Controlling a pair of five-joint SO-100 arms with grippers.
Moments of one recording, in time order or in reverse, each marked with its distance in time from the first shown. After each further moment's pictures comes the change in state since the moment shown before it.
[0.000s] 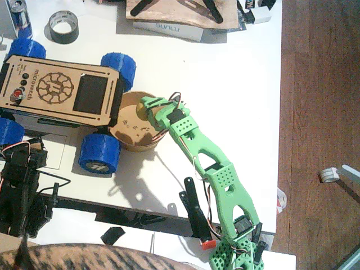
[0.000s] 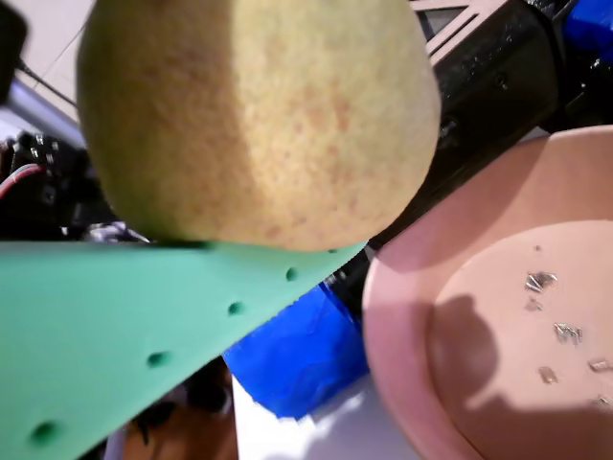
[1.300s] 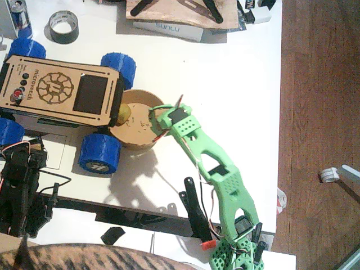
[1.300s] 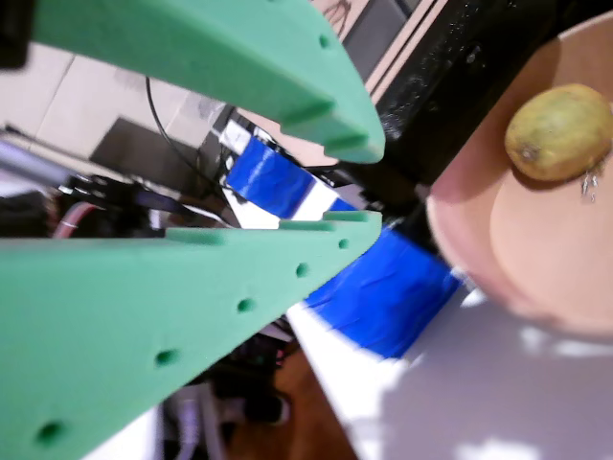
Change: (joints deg) arm 0 0.0 0.7 0.1 2.0 0.3; arm 1 -1.5 14.1 8.1 17.9 11.1
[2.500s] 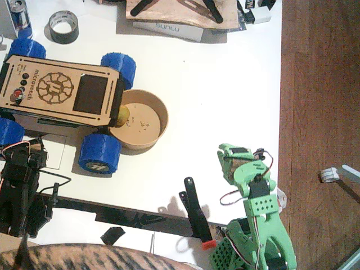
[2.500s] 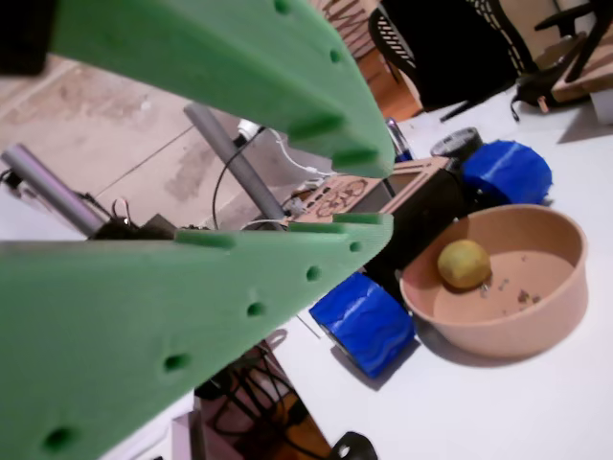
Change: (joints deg) arm 0 0.0 0.0 0.1 0.0 0.0; arm 1 19.1 104.0 91.1 -11.4 -6.2
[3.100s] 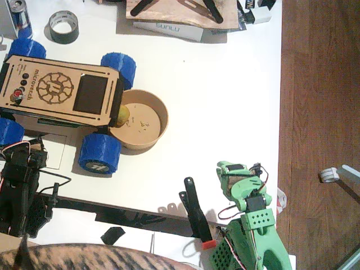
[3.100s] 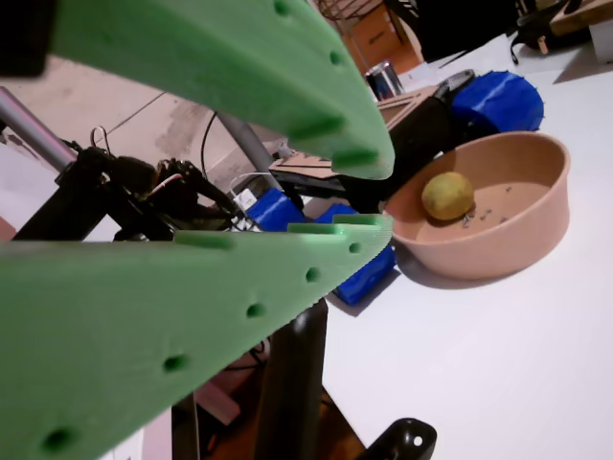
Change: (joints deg) arm 0 0.0 0.0 0.0 0.0 0.0; arm 1 -0.2 16.9 21.3 -0.8 -4.2
